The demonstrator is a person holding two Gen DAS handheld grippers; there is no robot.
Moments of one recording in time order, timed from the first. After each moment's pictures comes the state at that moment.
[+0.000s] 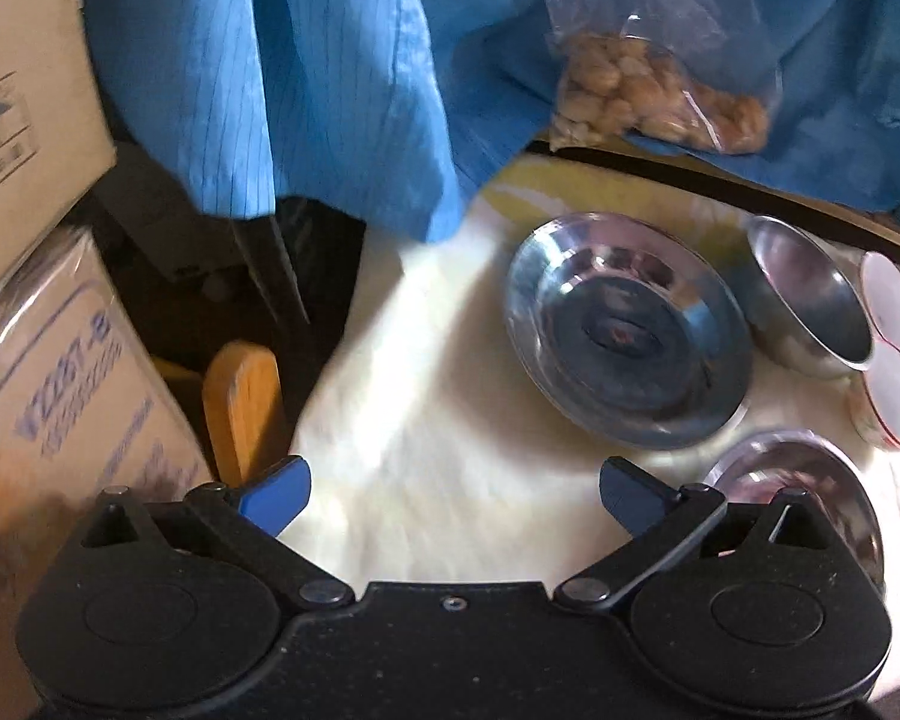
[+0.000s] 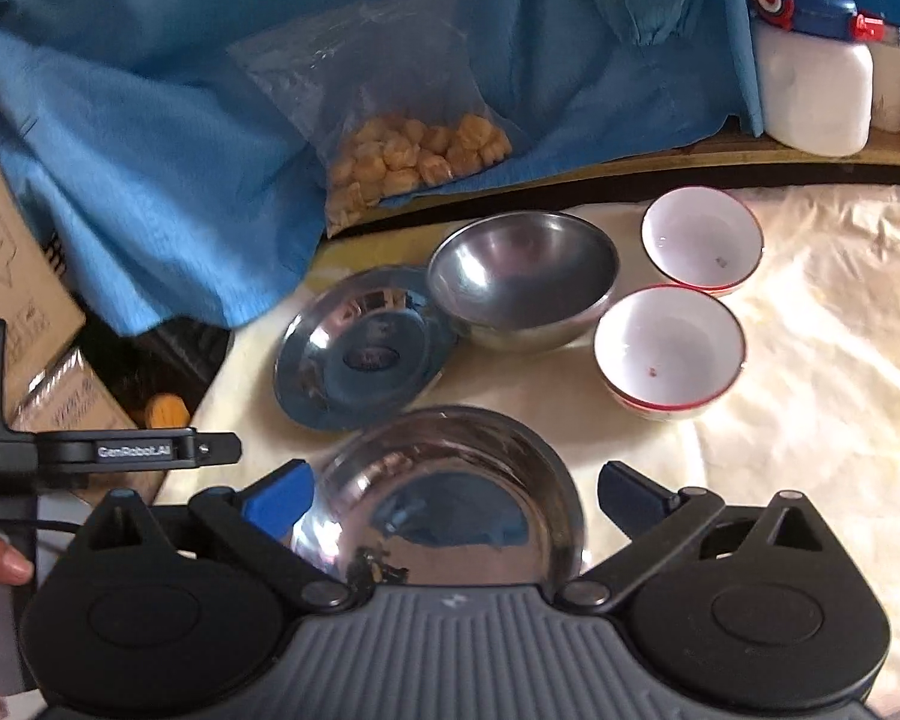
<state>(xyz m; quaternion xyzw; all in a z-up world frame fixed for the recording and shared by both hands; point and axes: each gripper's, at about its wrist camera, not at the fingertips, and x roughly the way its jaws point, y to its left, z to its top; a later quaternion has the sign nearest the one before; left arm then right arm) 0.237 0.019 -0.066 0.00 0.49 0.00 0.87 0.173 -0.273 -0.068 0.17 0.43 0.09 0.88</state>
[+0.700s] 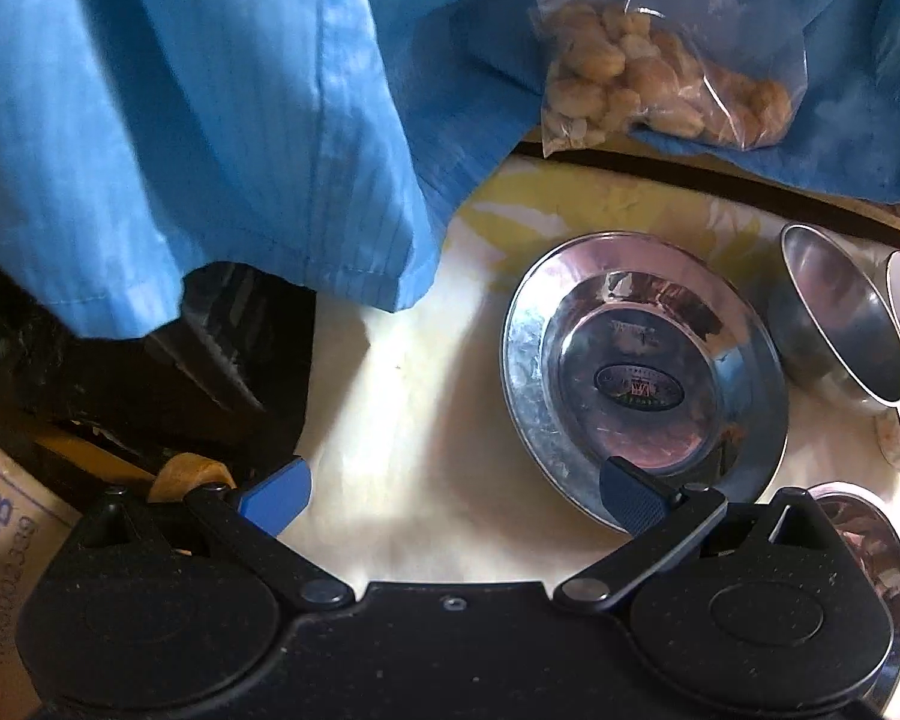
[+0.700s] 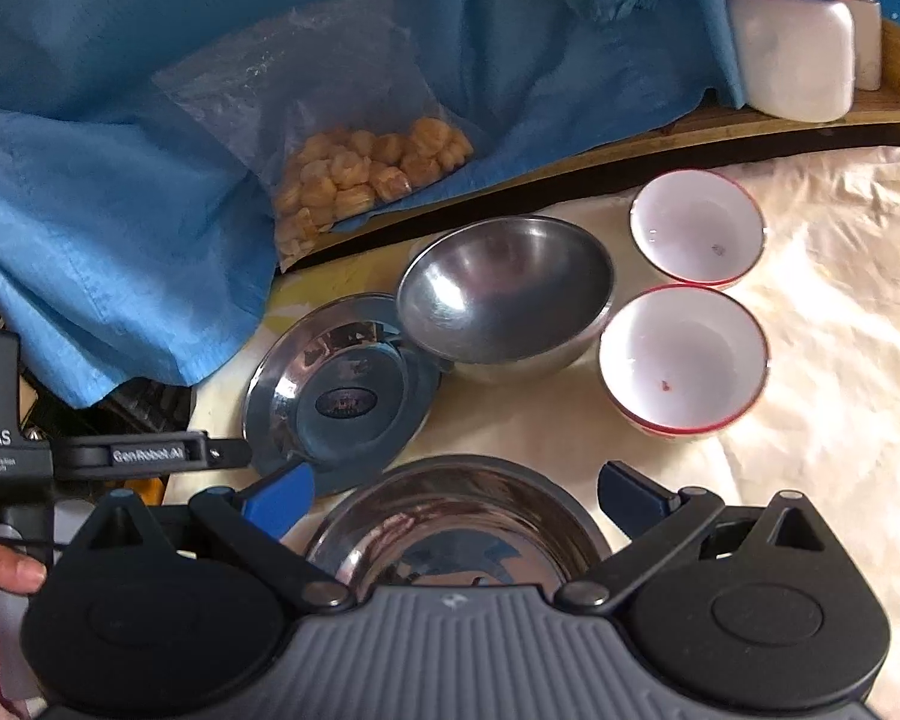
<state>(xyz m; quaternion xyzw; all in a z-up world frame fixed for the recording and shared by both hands) 0.296 0.012 -0.087 0.03 0.52 -0.04 0.86 0.210 -0.265 -0.085 0.21 0.43 0.04 0.88</state>
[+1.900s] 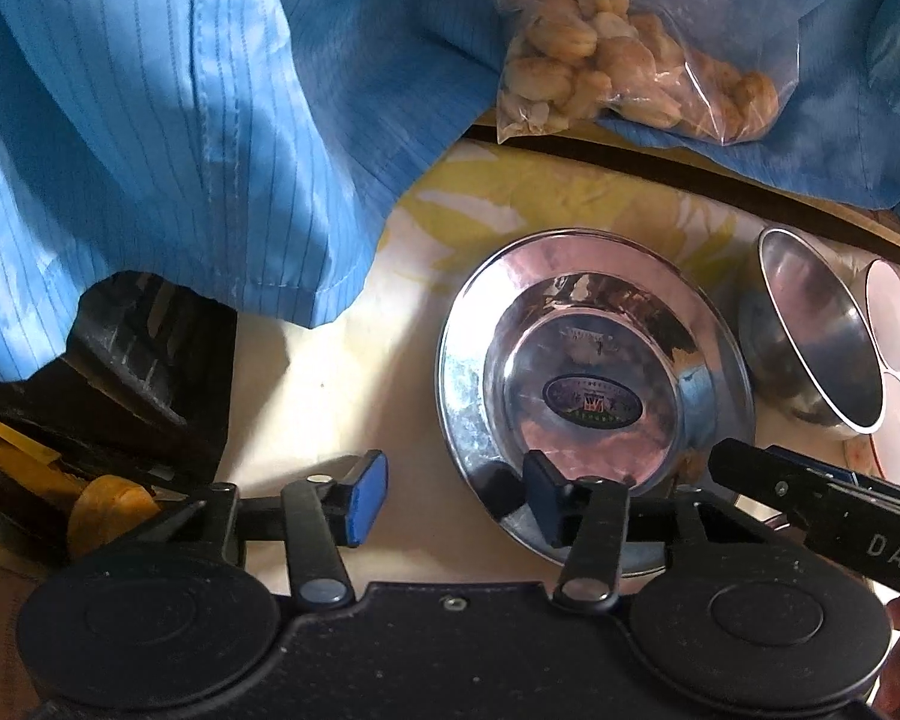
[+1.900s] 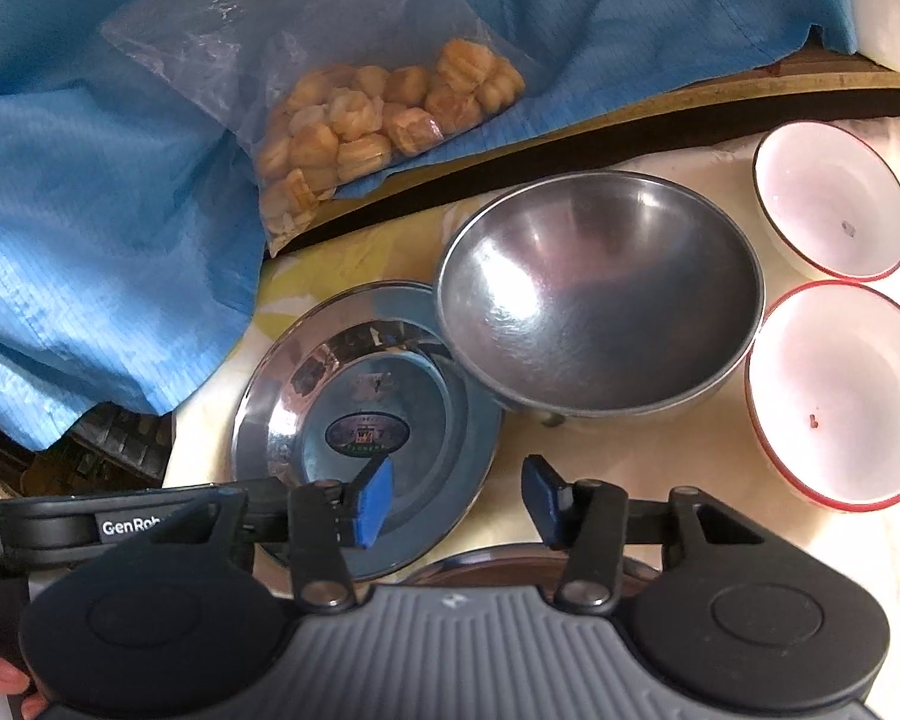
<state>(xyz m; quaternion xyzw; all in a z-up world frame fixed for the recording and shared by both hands) 0.312 -0.002 -0.100 0.00 0.54 -0.07 0.84 0.278 -0.235 -0.128 0.23 0.46 0.05 0.85</state>
